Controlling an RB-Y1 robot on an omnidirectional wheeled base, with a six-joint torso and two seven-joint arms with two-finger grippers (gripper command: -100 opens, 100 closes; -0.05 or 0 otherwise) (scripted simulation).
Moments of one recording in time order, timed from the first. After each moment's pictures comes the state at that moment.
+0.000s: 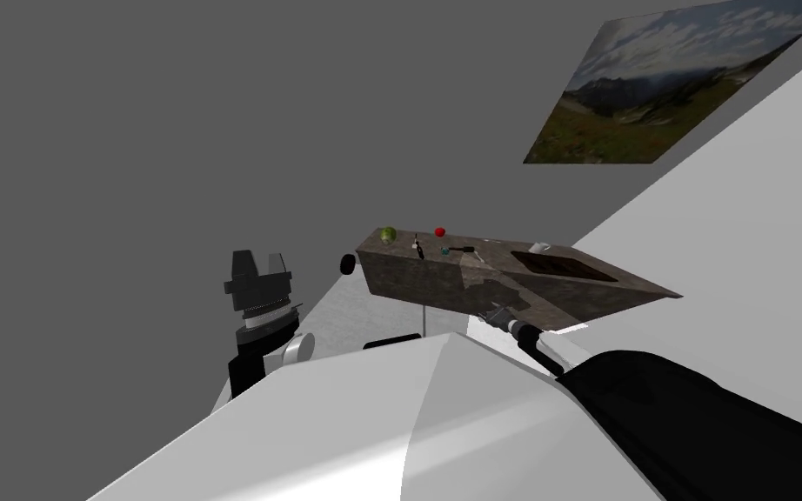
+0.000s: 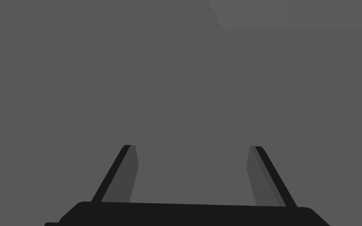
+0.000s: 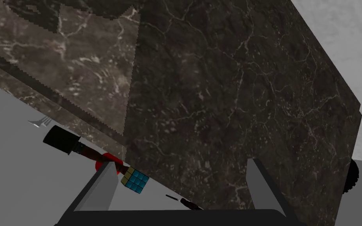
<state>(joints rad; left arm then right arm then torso) 0.47 0.03 0.07 -2.24 0.08 -0.64 -0.14 0.64 -0.82 -0.15 -1.42 1.10 -0.29 0.35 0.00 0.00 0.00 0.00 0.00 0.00</state>
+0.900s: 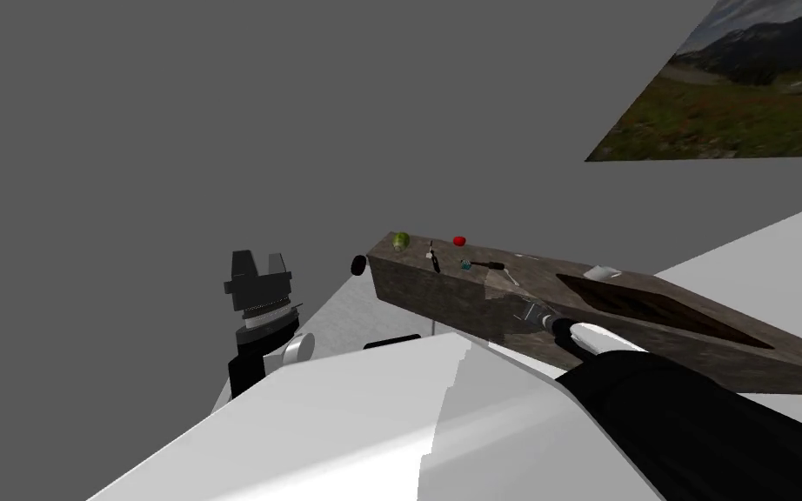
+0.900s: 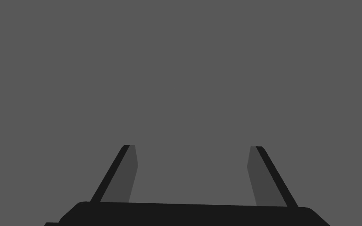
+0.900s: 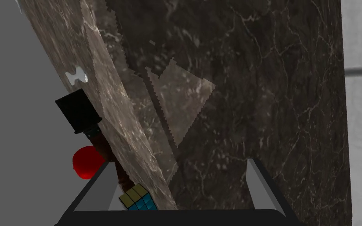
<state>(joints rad) 0.47 0.03 0.07 -2.24 0.08 -0.64 -0.14 0.63 -1.03 -0.21 -1.21 1.30 -0.27 0.40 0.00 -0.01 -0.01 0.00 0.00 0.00</state>
